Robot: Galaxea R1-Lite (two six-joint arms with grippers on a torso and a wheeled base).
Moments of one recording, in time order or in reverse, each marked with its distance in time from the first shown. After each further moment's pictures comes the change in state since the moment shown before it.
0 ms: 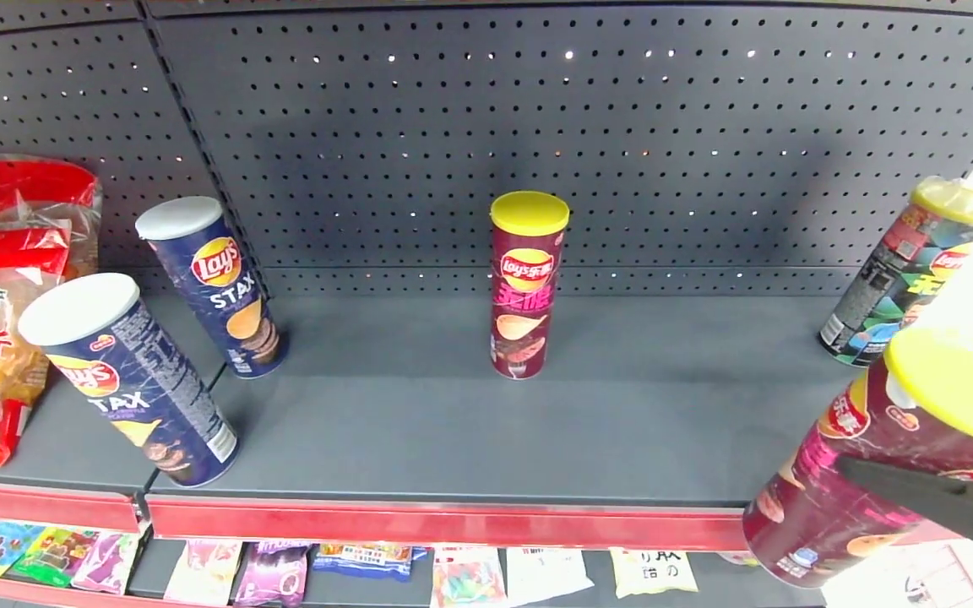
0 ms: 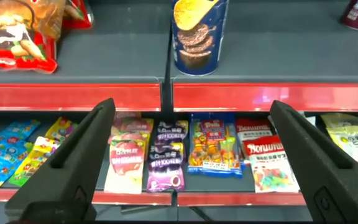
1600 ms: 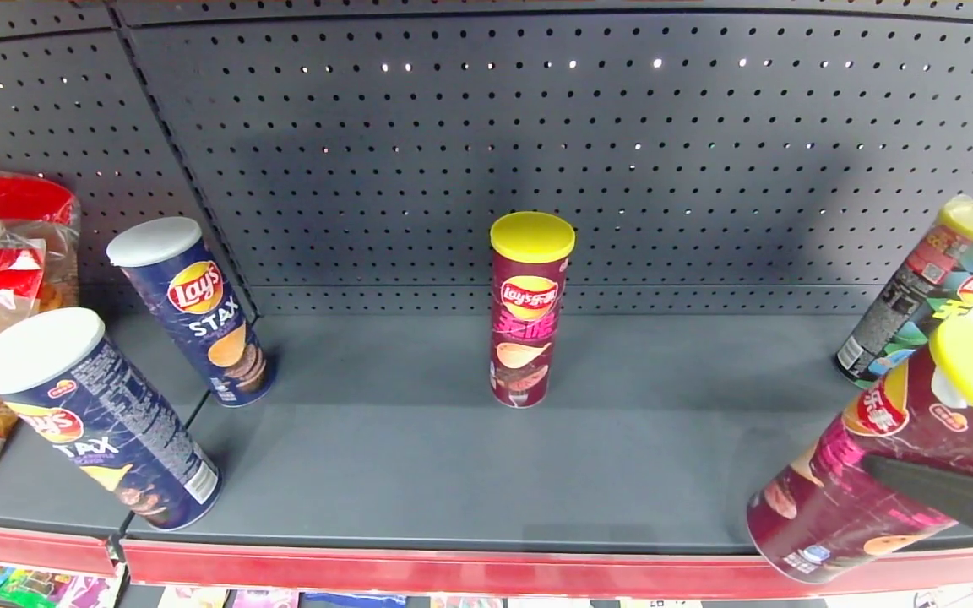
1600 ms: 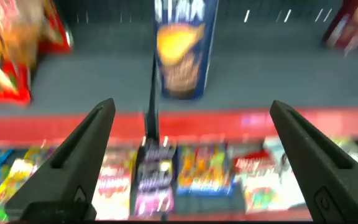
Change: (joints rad) left arm -0.009 0.015 -0.040 -0.021 -0.063 -0.028; right arm 0.004 -0.039 -0.010 -0.001 0.022 -0.003
